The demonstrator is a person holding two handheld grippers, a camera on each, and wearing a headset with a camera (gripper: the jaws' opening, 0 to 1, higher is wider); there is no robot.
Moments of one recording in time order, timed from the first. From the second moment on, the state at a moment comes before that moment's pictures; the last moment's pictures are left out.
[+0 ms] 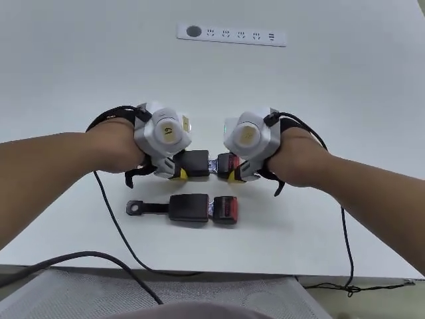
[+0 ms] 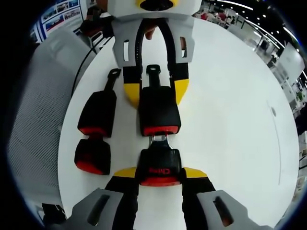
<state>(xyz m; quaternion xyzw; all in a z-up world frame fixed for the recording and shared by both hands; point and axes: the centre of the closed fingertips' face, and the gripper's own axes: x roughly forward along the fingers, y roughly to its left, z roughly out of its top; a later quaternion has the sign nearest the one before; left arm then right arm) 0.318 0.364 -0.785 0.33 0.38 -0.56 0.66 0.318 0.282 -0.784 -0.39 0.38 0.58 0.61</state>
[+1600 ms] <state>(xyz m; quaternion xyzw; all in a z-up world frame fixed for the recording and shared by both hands) 0.314 0.357 -0.782 0.34 0.36 -0.57 0.65 0.323 0.178 -0.782 -0.40 0.41 0.52 0.62</state>
